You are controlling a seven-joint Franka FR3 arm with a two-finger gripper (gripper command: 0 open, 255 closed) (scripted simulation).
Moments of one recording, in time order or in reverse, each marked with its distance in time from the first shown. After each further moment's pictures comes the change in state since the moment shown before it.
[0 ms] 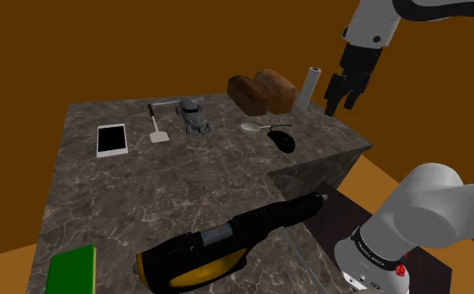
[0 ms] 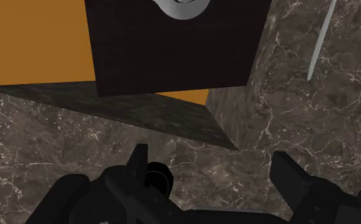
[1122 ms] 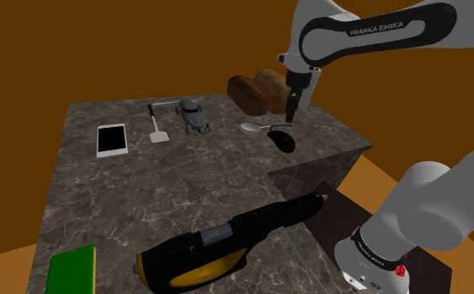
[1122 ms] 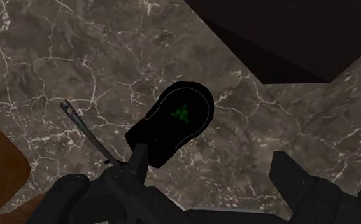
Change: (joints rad) arm 0.098 0.477 -0.148 0.074 -0.180 0.408 -0.533
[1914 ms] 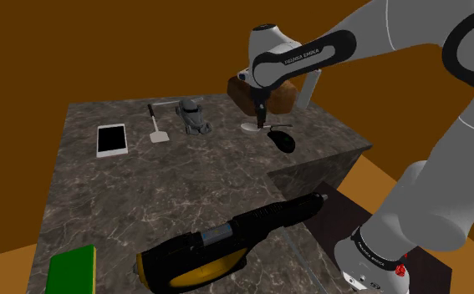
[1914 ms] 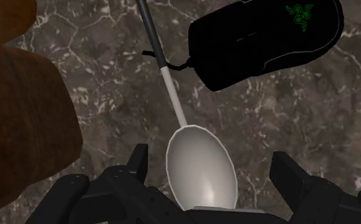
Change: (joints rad) arm 0.046 0.409 -0.007 0.208 -0.039 0.236 -0.342
